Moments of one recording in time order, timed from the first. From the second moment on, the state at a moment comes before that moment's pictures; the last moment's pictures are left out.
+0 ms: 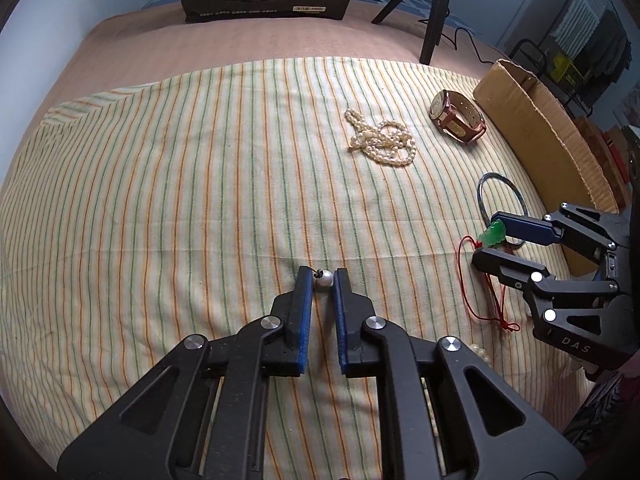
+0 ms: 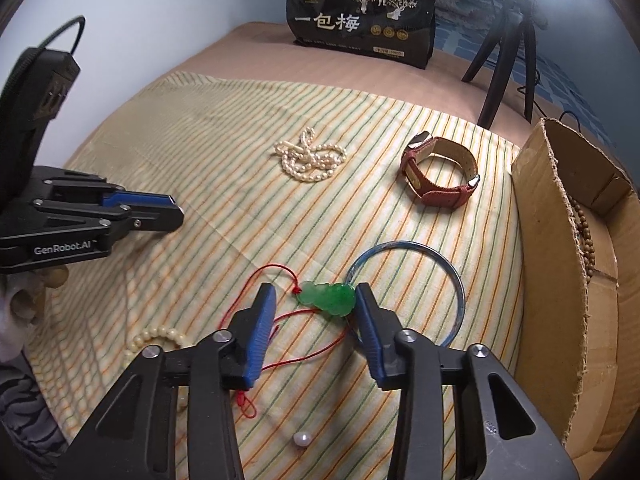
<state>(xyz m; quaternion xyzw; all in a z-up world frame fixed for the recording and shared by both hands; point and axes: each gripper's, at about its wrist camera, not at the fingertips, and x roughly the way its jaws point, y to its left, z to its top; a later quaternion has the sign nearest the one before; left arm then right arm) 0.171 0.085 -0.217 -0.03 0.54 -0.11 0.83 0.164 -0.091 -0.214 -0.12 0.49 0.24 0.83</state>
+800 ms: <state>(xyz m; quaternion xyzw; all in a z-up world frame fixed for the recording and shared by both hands) 0.171 0.085 -0.218 -0.03 0.54 -0.12 0.83 0.163 -0.100 -0.209 -0.10 0.48 0.26 0.83</state>
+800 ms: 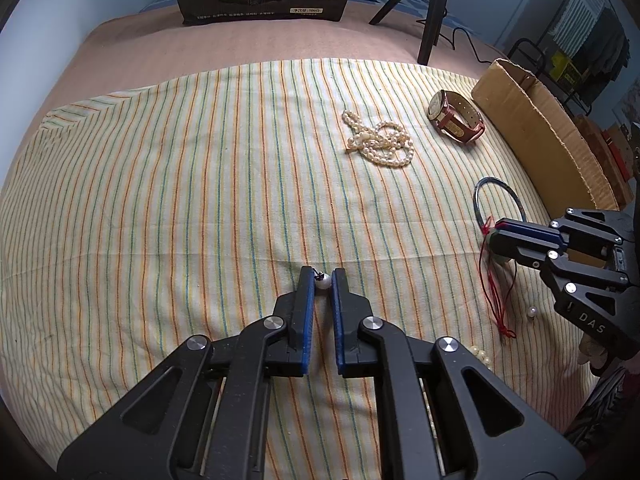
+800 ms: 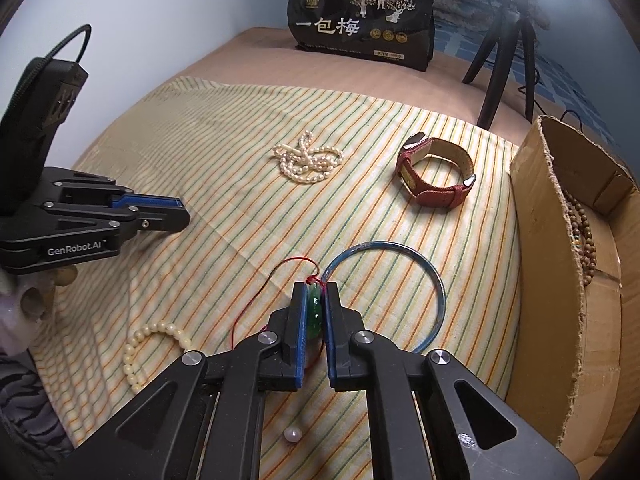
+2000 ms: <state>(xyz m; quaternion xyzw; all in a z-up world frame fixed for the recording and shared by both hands) 0.172 0.084 -0.216 -0.03 0.54 -0.12 0.83 0.157 -0.092 -0.213 -0.12 0.48 0.29 0.82</state>
